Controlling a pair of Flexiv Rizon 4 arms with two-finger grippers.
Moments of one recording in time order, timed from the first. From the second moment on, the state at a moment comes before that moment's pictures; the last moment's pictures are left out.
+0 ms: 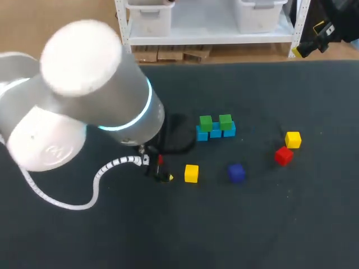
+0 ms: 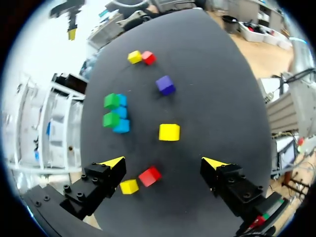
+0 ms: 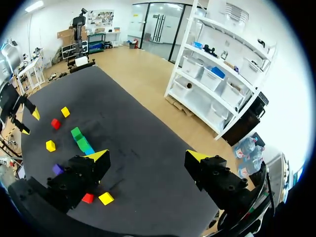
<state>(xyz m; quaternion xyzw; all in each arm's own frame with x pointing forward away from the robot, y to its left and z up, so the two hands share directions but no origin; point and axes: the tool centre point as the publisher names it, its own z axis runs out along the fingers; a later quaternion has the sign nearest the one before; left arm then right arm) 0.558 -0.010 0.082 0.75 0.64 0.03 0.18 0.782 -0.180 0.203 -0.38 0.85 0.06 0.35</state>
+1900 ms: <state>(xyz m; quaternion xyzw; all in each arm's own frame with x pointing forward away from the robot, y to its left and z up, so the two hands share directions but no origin) 0.582 -0.055 -0.005 0.74 0.67 -0.01 0.05 0.782 -0.180 0.203 -0.38 0.85 0.06 0.35</state>
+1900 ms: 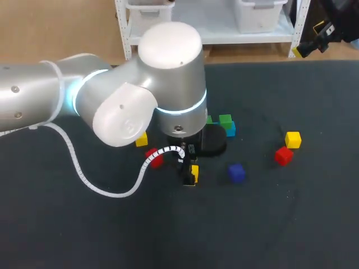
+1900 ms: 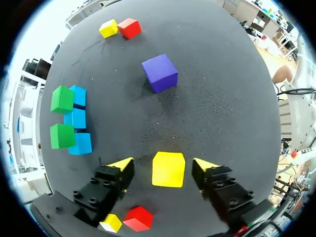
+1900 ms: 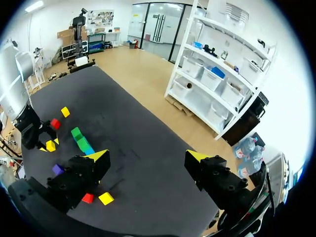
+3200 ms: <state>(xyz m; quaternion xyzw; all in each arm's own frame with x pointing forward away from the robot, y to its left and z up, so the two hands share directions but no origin) 0.650 -0.086 0.104 0.77 0.64 0.05 0.09 0.782 -0.180 0.203 -0.38 0.85 0.06 0.35</state>
